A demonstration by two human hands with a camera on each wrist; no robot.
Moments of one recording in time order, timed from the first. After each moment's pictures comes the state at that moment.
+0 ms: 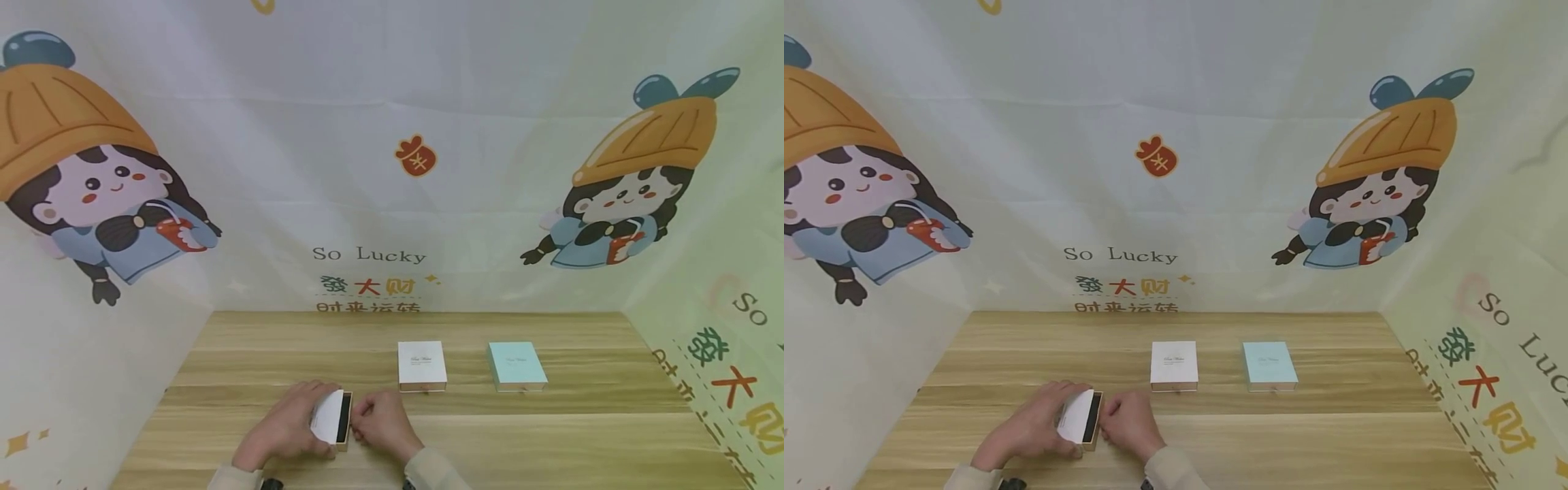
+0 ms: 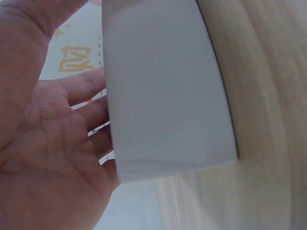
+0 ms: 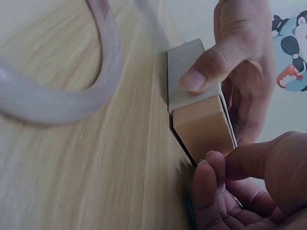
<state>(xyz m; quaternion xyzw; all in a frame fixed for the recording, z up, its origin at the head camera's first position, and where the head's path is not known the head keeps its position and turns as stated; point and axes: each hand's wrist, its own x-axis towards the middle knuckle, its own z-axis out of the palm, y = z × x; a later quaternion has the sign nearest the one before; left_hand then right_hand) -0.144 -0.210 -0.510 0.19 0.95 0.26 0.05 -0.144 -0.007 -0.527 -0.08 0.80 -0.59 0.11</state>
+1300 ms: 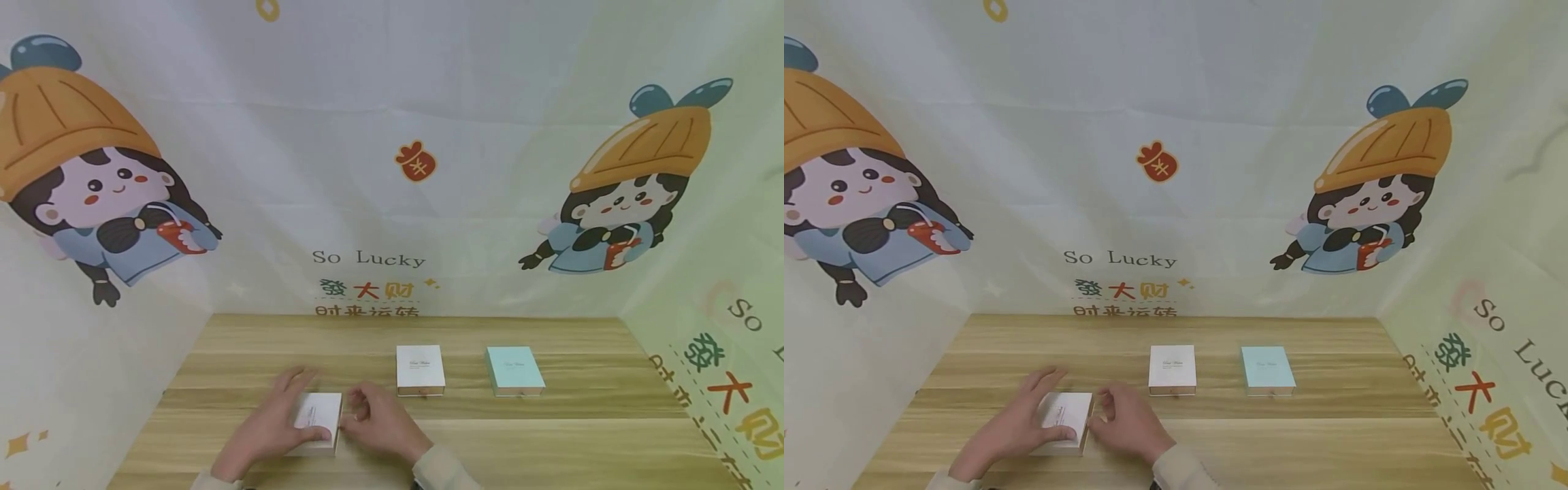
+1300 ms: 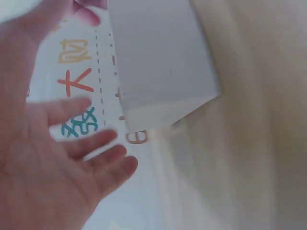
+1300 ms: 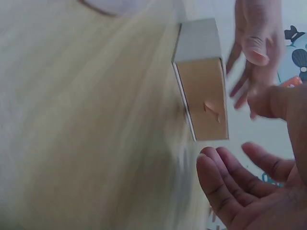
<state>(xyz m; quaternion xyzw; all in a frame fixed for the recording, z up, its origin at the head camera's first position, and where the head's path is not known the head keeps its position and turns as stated) -0.134 -0.226 -0.500 0.14 0.95 0.28 -0.01 -0.153 0.007 -0.516 -0.24 0.86 -0.45 0.07</state>
